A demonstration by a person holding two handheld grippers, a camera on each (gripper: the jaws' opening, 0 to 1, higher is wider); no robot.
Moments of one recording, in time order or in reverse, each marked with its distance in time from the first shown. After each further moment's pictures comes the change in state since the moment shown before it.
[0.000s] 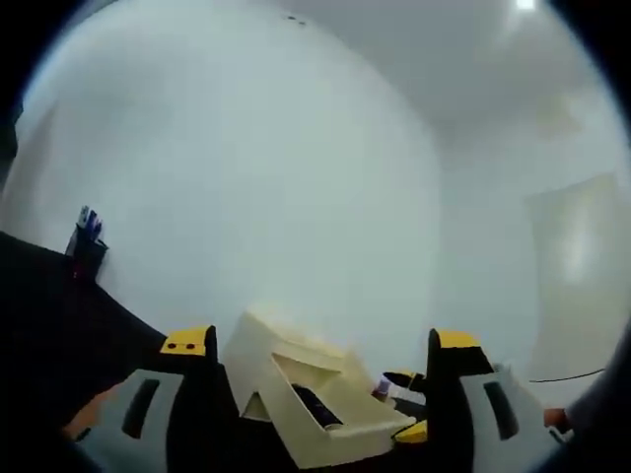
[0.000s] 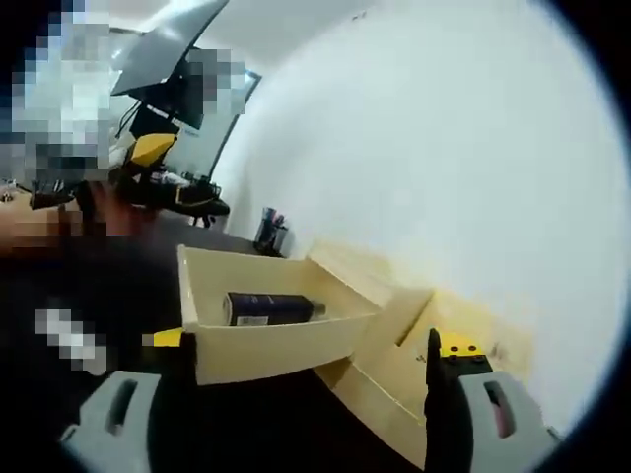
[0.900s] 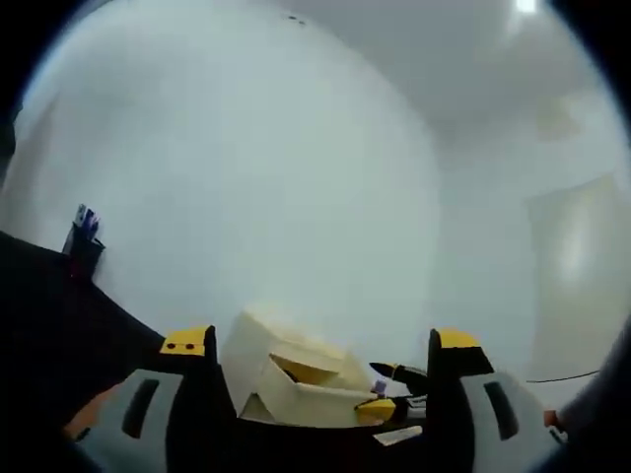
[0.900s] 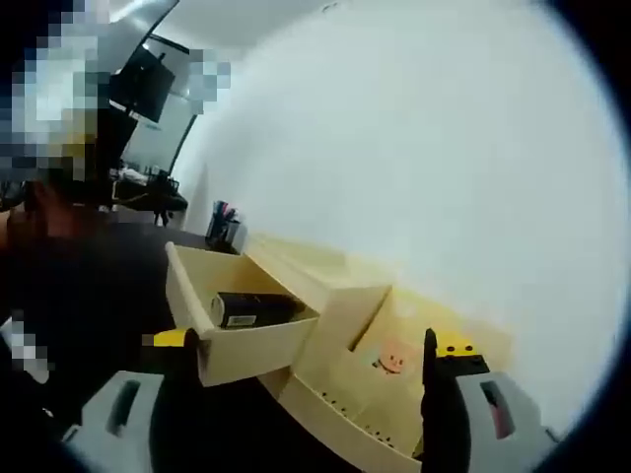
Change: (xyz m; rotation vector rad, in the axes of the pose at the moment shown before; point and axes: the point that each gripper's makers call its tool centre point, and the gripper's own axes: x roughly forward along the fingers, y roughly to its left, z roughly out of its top) left arm 0.002 -0.007 -0.003 0.000 0.007 -0.021; right arm 0.031 -0.057 -0.010 0.026 0.043 -0.162
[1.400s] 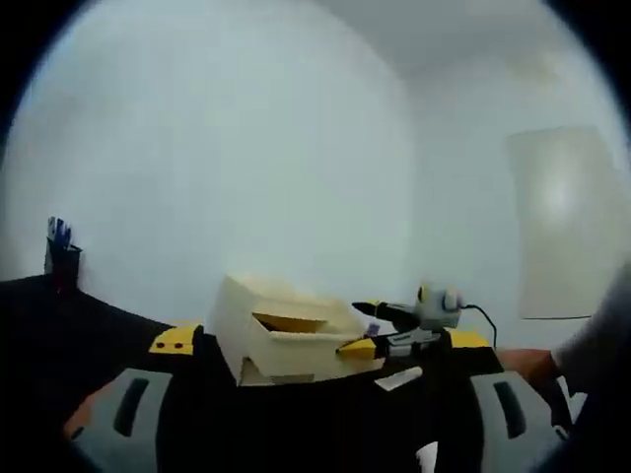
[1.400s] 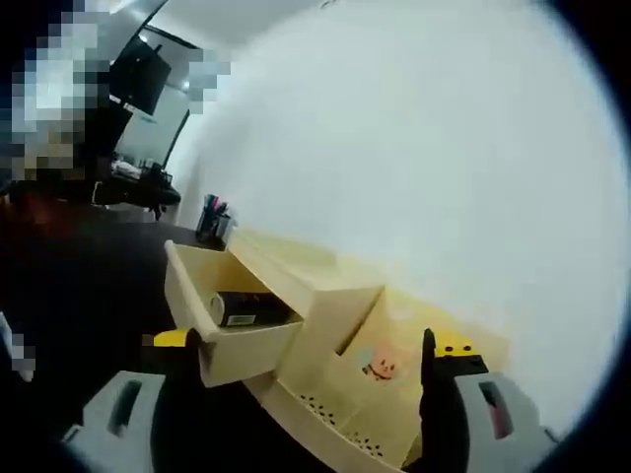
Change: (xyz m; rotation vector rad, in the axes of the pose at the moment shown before) left arm 0.001 -0.012 -0.036 0.151 0.255 -0.099; right arm 0.013 -0.014 0.000 -0.020 0.020 -0.027
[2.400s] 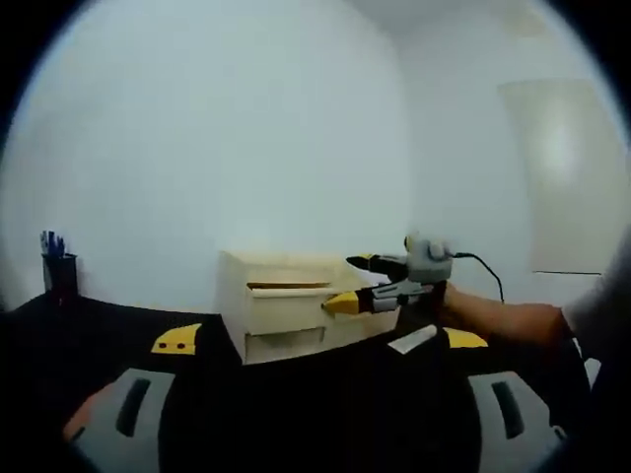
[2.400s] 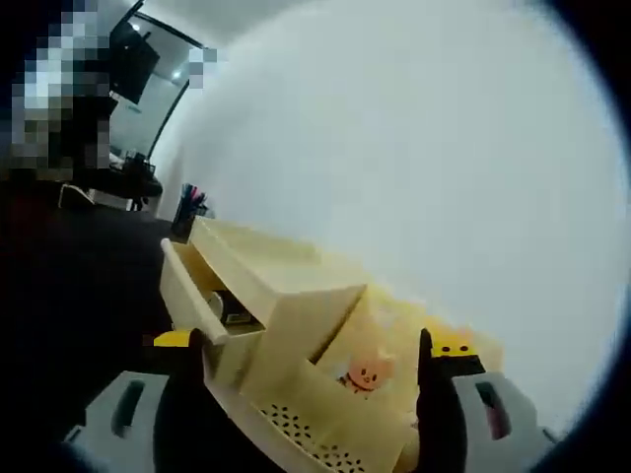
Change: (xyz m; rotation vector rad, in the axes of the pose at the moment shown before) left arm 0.010 -0.004 -0.033 0.111 0.152 0.018; right arm 0.018 -0.007 -0.005 -0.019 0.025 -0.073
